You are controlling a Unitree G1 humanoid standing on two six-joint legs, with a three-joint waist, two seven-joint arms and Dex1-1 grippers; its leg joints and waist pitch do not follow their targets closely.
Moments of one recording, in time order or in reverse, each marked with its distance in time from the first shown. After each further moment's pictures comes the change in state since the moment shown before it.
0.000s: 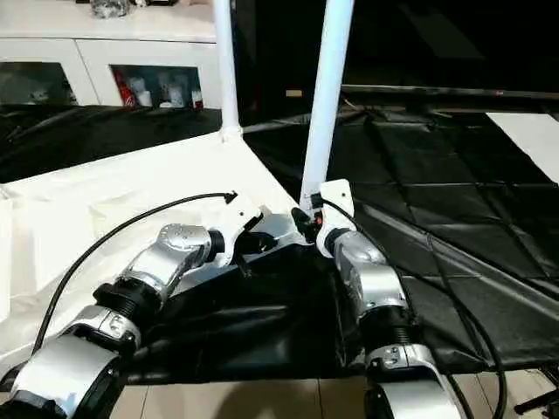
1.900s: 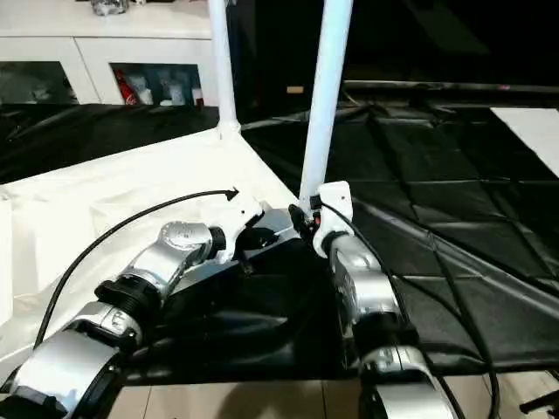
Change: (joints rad) left arm -0.021 -0.002 -0.031 0.043 0.027 -0.124 0.021; right arm 0.059 -0.010 -0.011 -0.028 0.018 -0.126 0.007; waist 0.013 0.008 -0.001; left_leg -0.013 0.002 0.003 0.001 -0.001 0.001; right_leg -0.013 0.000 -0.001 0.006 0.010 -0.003
